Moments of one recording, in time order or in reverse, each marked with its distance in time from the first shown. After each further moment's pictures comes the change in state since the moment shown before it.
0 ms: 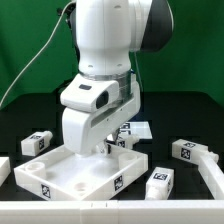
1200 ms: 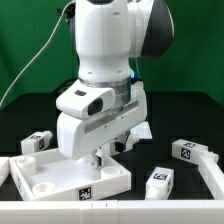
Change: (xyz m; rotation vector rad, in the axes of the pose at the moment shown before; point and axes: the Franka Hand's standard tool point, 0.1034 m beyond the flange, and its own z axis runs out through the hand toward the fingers) arm 0.011 0.010 0.010 -0.010 0.021 0.276
